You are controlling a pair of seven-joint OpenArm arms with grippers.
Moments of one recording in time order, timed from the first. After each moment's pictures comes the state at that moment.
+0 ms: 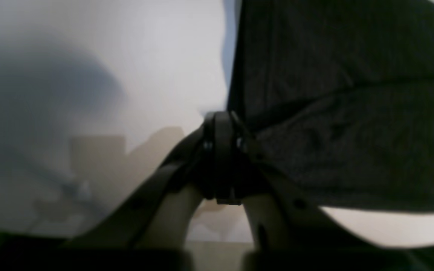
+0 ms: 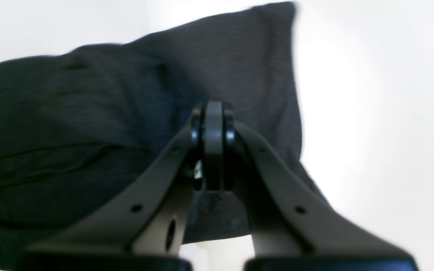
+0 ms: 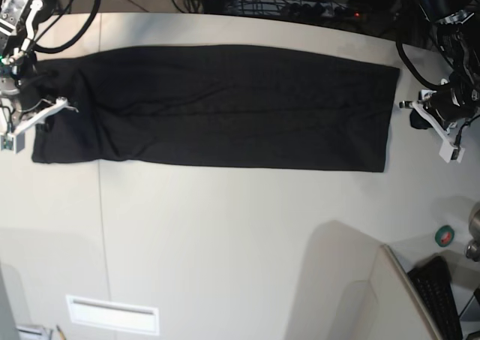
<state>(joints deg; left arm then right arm) 6.8 -18.4 -36.7 84.9 -23.5 -38.8 63.0 -14.9 0.1 32.9 98.6 9.5 21.4 -45.2</state>
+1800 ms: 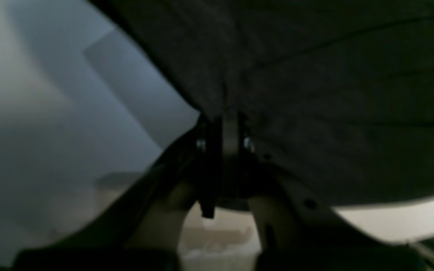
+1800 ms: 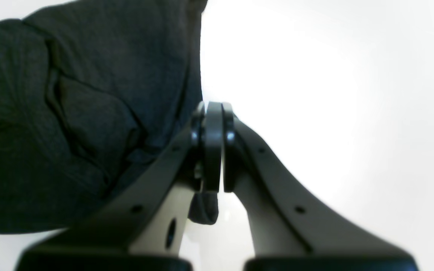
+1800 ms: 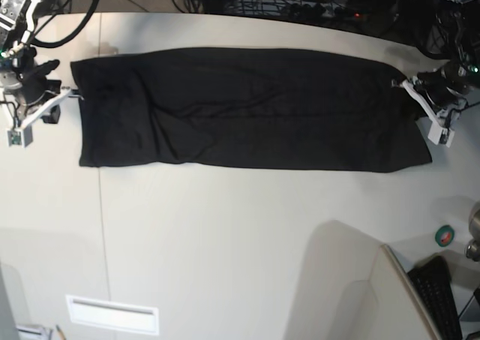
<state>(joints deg) 17.6 -22.0 -27.6 87.8 -22.3 -37.4 45.1 -16.2 0.0 33.1 98.9 9.5 27.1 -47.4</state>
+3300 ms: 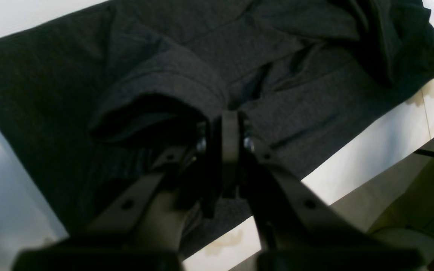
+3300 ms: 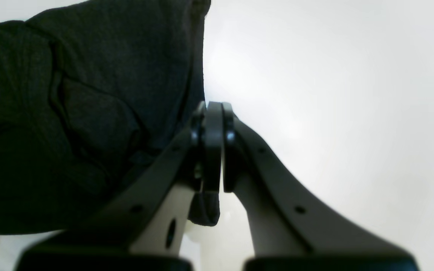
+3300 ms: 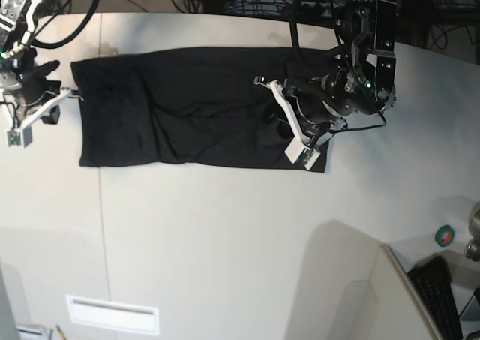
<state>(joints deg) 11.4 -6.5 0.7 100.3 -22.8 -26.1 60.4 -16.0 0.2 33.1 98.9 9.3 27.1 -47.4</state>
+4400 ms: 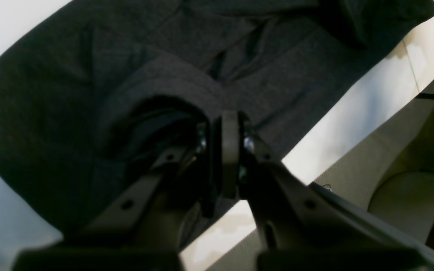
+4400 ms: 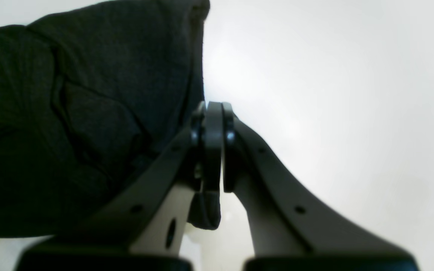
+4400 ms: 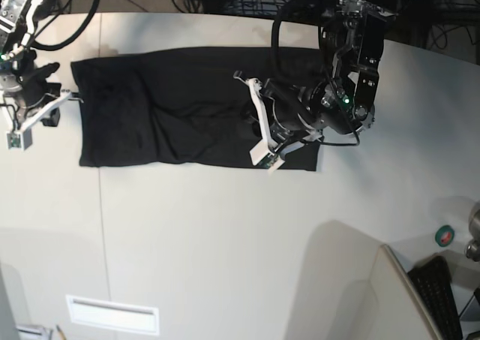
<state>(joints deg) 5.9 -6.7 9.9 100.3 -22.9 -26.2 70.2 -15.5 0.2 33.1 98.9 9.3 27.0 -47.4</state>
